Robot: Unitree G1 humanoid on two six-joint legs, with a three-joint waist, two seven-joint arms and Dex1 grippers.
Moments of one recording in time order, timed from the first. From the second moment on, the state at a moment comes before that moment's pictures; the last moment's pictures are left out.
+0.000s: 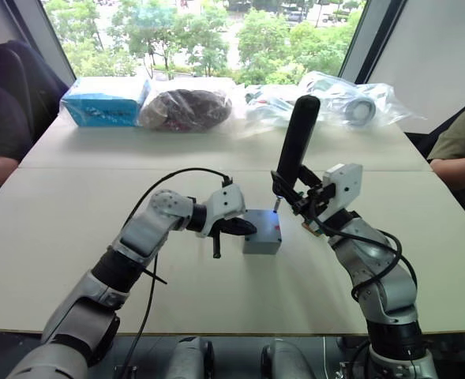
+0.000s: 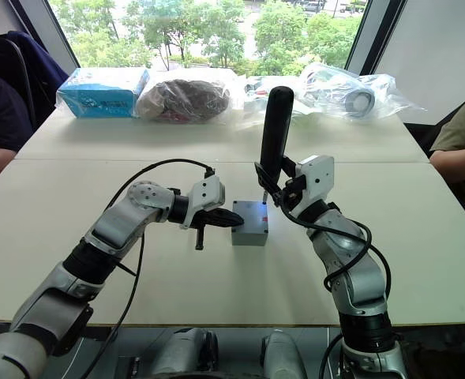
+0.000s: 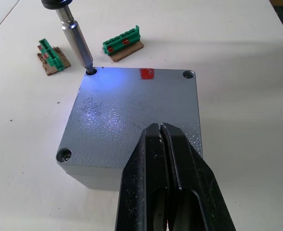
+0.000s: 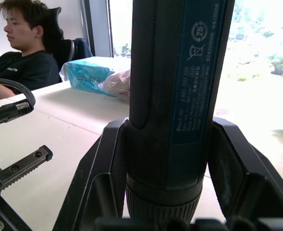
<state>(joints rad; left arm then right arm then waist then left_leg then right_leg) -0.66 0.45 -0.42 0.02 -0.18 0.47 -1.09 -0.22 -0.29 -0.01 -0.38 0.36 0.37 0.37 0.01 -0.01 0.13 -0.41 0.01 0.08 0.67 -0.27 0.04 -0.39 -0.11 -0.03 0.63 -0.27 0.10</state>
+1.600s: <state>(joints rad) -0.56 0.60 -0.30 -0.31 -0.38 0.61 -1.15 -0.69 -0.99 -0.02 0.33 0.63 1.48 0.57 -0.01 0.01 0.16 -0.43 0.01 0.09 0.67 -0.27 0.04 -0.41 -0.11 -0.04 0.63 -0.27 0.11</state>
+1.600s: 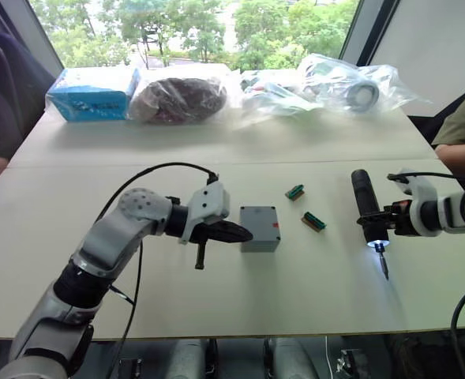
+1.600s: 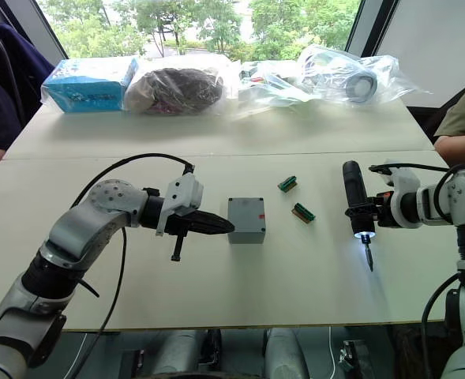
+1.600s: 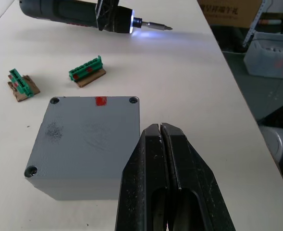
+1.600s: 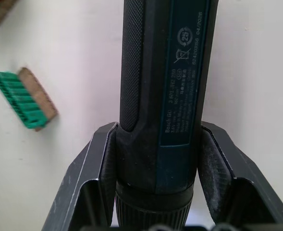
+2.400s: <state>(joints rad) -0.58 0.63 -0.05 -0.19 -0.53 0.69 -1.07 -0.67 -1.06 -0.25 0.09 0.59 0.95 0.97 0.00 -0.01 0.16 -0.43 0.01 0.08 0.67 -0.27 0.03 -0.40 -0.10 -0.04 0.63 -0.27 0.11</state>
